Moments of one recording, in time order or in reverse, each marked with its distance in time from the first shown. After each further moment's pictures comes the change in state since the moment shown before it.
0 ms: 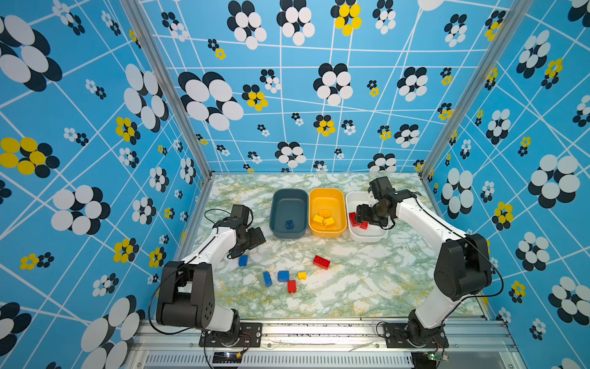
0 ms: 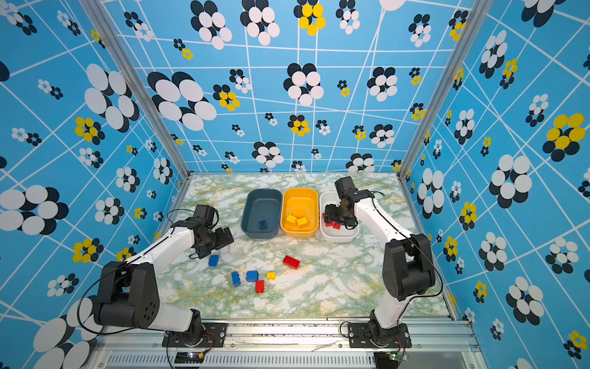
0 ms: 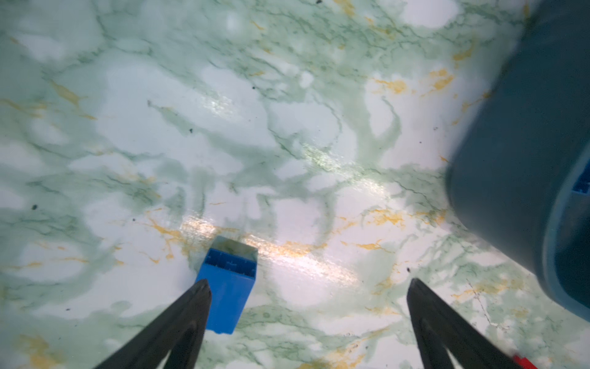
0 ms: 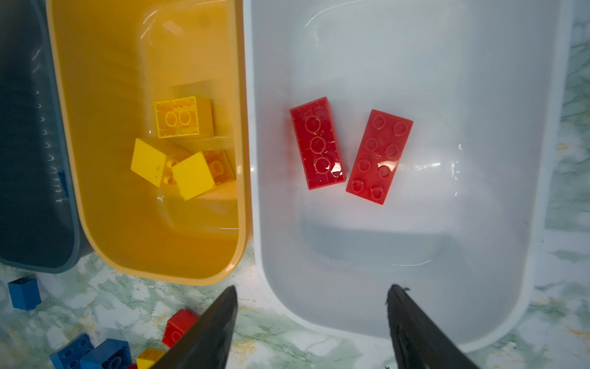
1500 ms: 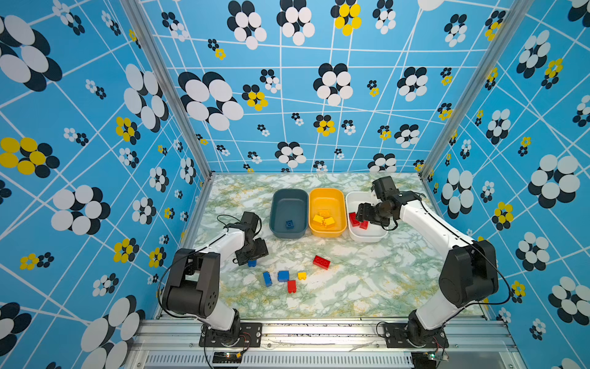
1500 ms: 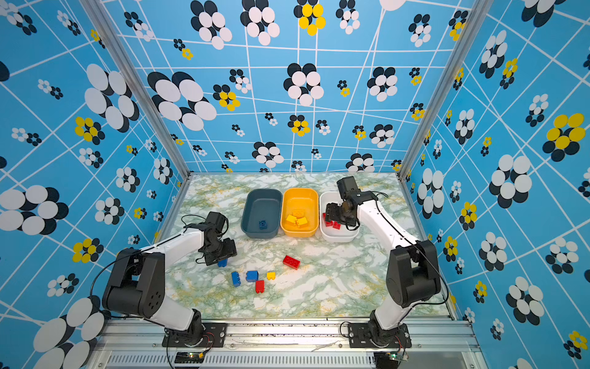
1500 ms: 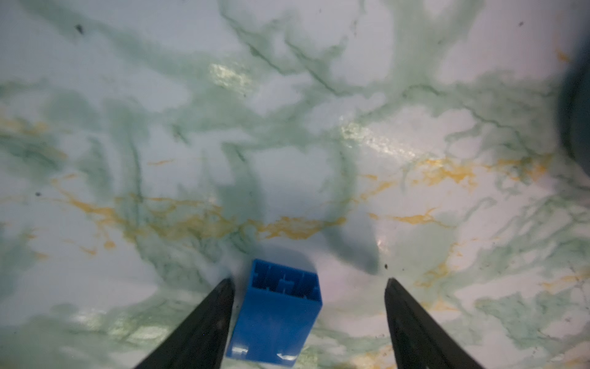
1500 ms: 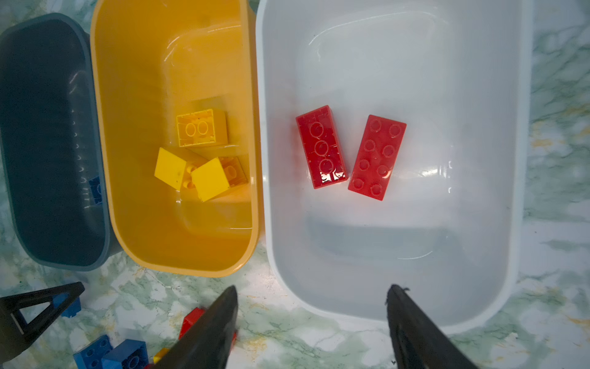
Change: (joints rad) left arm -0.108 0.090 -0.044 -0.027 -0.026 0.033; right arm 0.000 -0.058 -0.029 0.023 0.000 0.034
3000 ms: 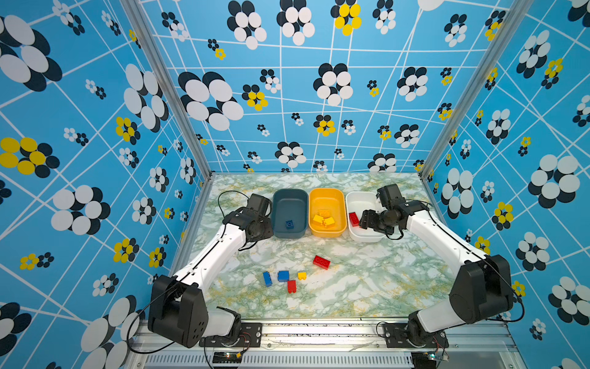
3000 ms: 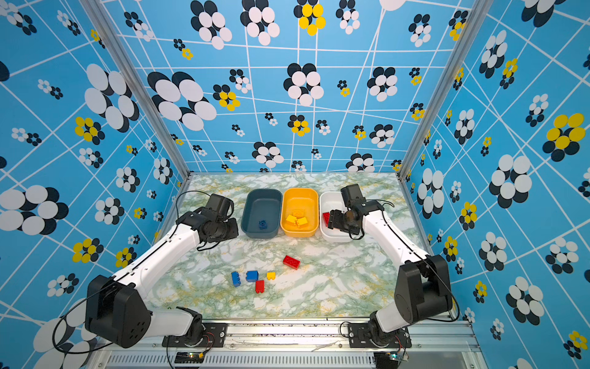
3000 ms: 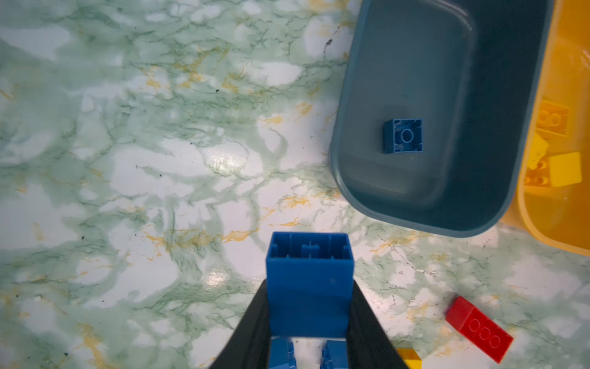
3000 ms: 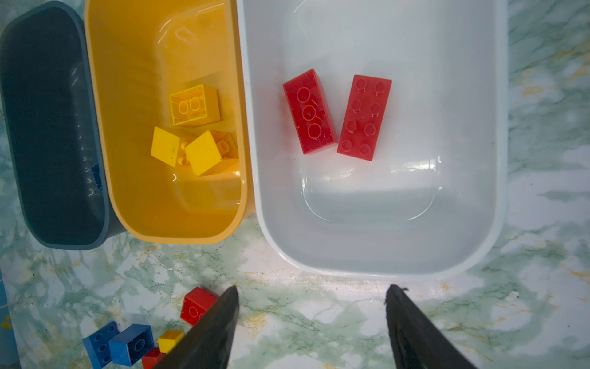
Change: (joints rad) left arm -0.176 -0.174 0.279 -0.108 -0.129 -0.014; right arm 0.000 -0.138 -0.150 0.023 -0.007 0.058
